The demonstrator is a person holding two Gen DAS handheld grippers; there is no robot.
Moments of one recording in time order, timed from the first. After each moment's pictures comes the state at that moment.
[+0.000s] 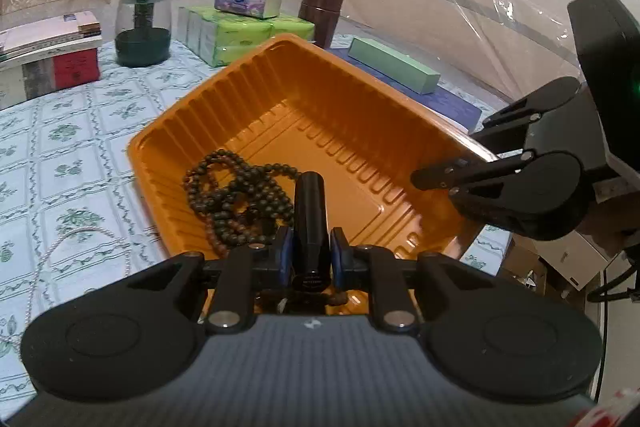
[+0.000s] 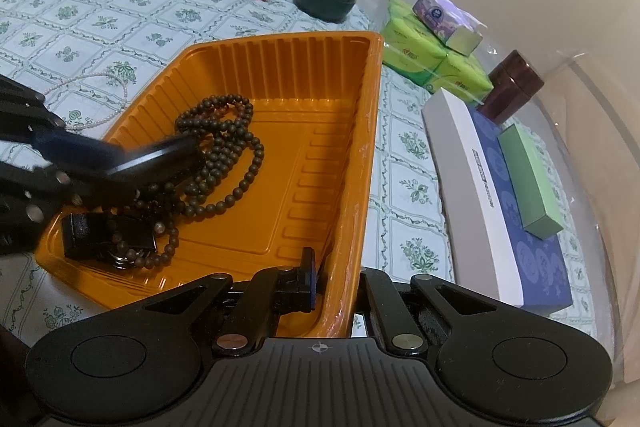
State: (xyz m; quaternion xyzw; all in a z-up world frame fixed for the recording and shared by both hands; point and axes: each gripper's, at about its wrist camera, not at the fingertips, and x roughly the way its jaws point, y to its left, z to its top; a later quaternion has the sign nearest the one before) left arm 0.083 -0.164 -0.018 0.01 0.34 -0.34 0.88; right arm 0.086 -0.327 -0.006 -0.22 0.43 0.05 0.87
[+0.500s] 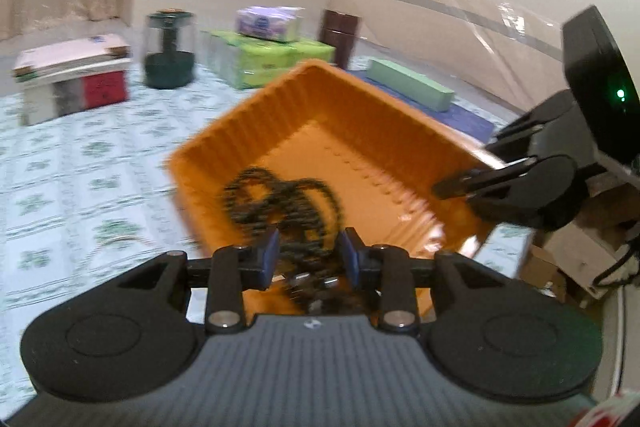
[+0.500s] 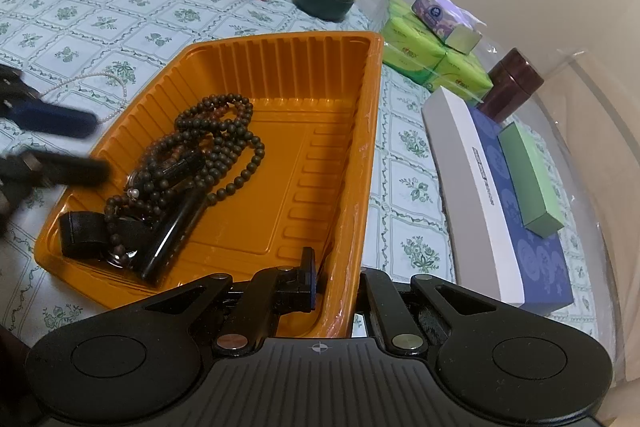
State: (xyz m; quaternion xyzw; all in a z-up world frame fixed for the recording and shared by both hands) left arm 0.069 -0.128 -0.011 0.01 0.30 -0.30 0.90; right arm 0.085 -0.327 -0.007 -0.22 0.43 0.05 0.87
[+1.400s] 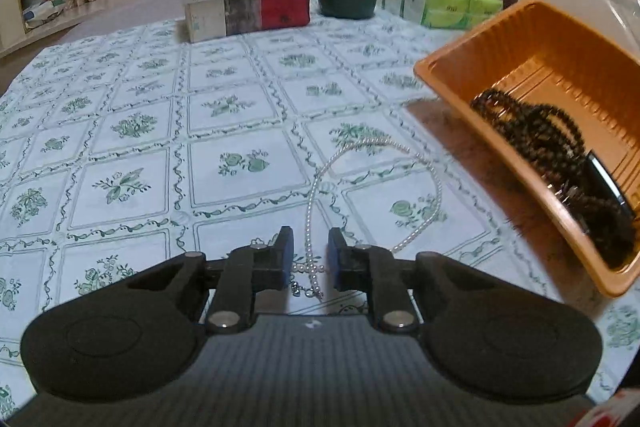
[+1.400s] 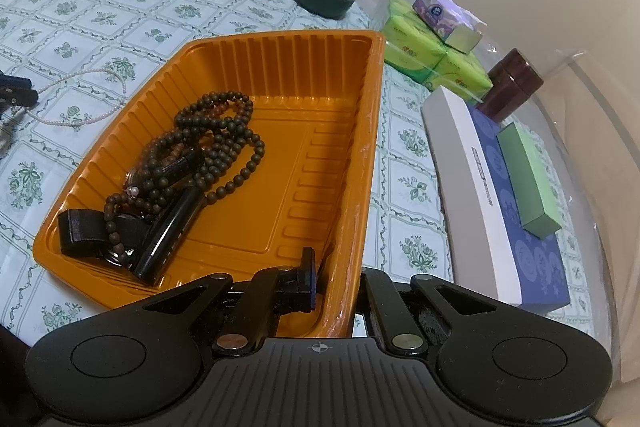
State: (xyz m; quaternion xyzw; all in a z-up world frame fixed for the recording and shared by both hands) left arm 0.116 -0.013 -0.081 0.04 0.37 -0.12 0.92; right arm 0.086 -0.326 -0.008 -0.22 0.43 0.05 0.87
